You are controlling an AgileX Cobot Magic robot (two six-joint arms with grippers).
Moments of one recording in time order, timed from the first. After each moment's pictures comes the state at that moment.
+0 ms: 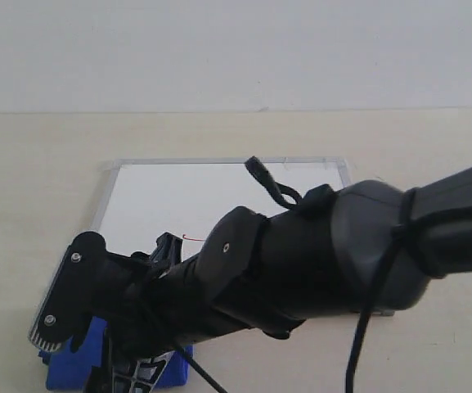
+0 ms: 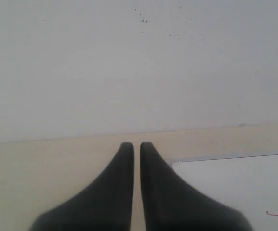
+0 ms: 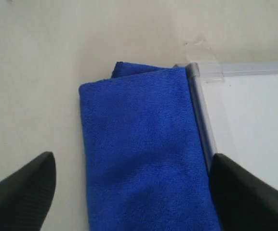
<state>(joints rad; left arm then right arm) -0.04 0.00 0.00 0.12 0.05 -0.10 0.94 1.87 -1.01 1.19 0.12 -1.60</state>
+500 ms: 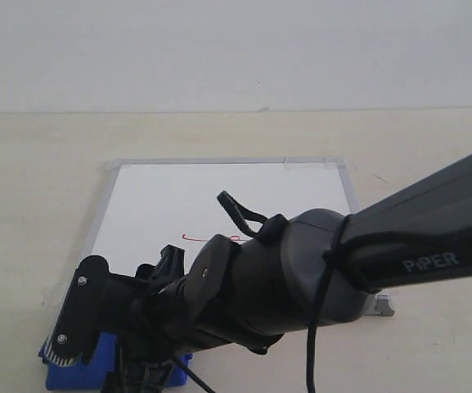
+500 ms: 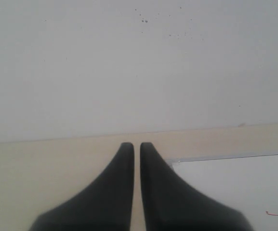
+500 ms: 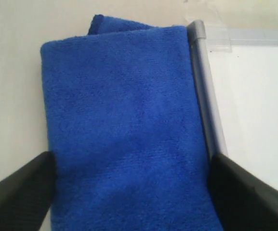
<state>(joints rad) -0.04 0.00 0.00 0.12 0.05 -0.10 0.94 1.98 -1.03 1.19 0.03 -1.65</state>
